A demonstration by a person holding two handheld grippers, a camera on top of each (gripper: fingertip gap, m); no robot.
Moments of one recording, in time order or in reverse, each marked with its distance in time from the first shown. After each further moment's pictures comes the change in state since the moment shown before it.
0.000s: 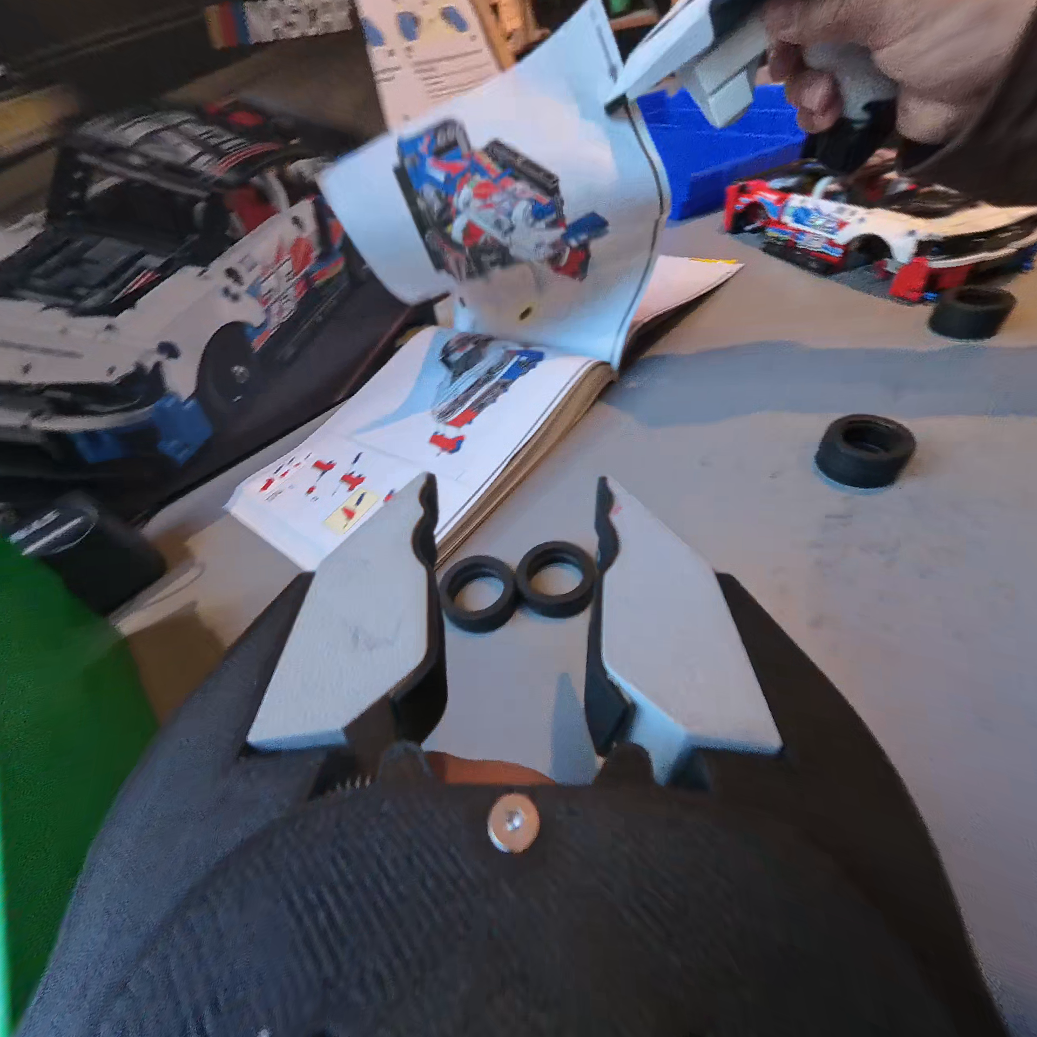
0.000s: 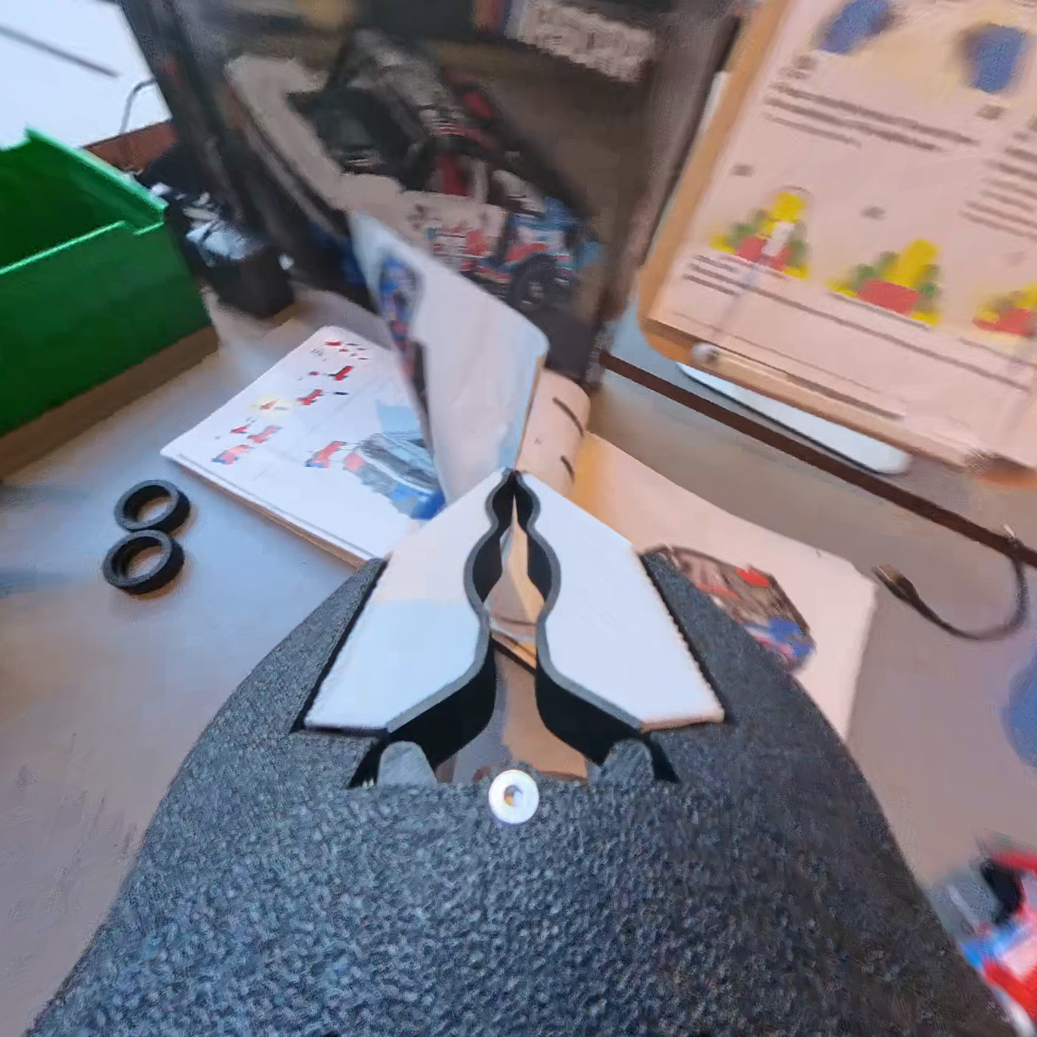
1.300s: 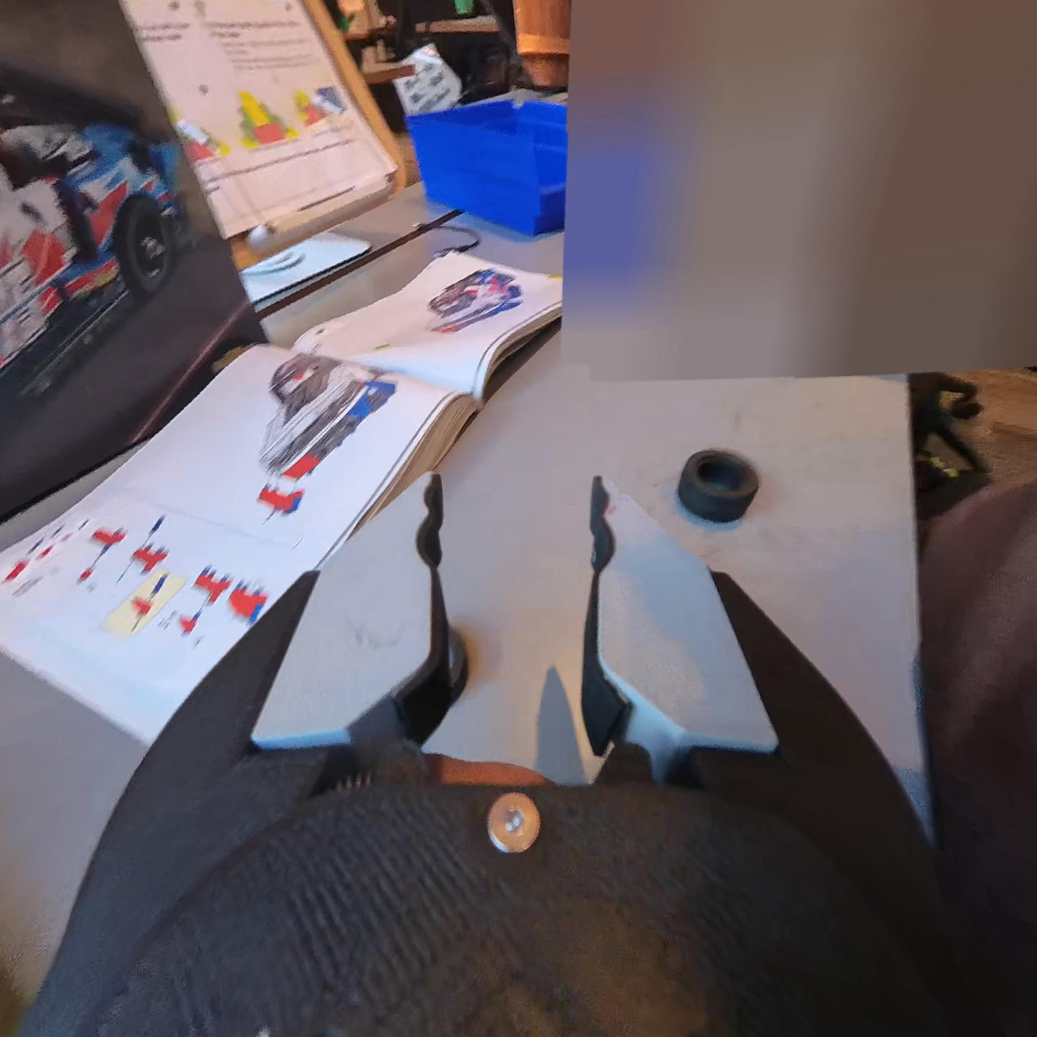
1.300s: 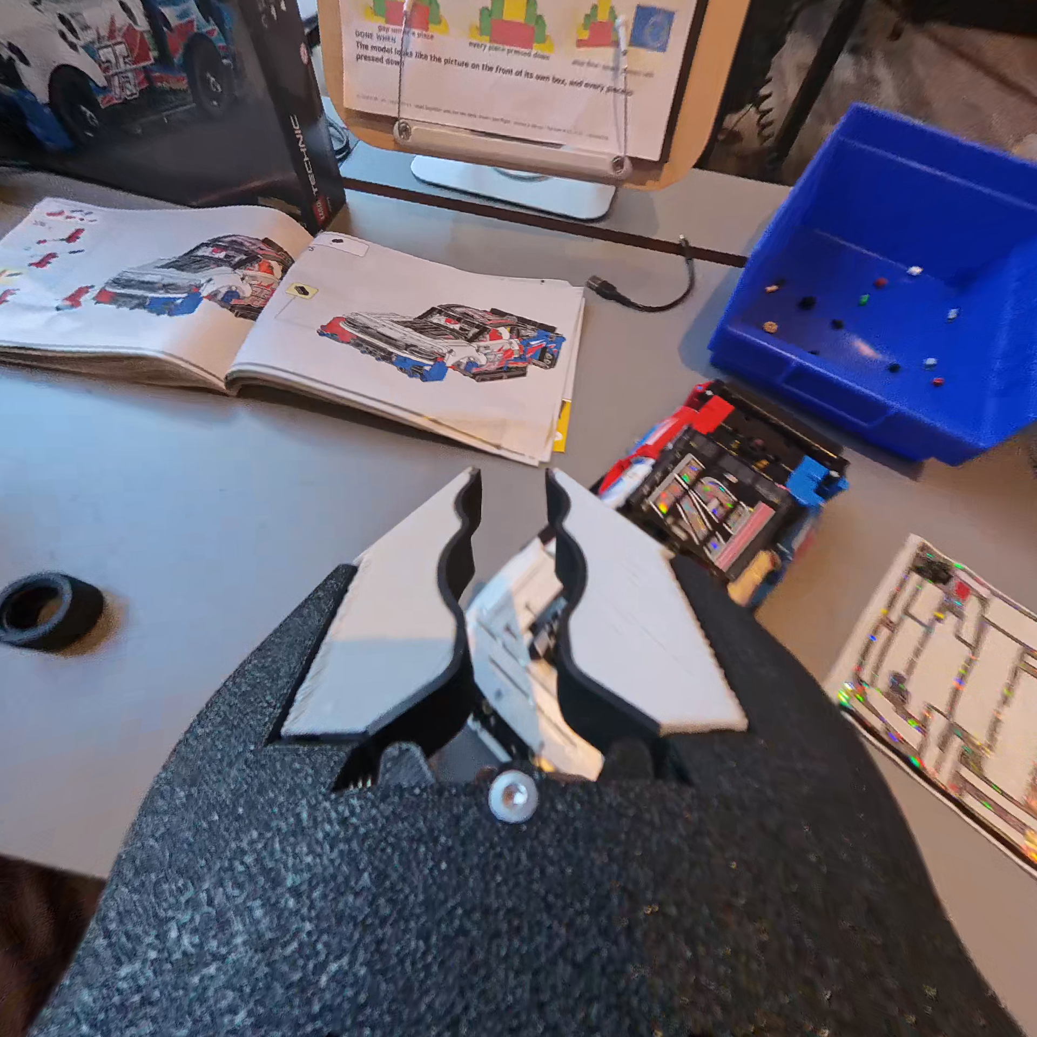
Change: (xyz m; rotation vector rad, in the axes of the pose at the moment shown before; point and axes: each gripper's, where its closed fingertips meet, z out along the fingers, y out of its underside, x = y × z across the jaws) left arm 0.061 -0.014 0.038 -0.002 0.253 -0.063; right arm 0.098 0.119 -0.182 -0.093 0.319 0.147
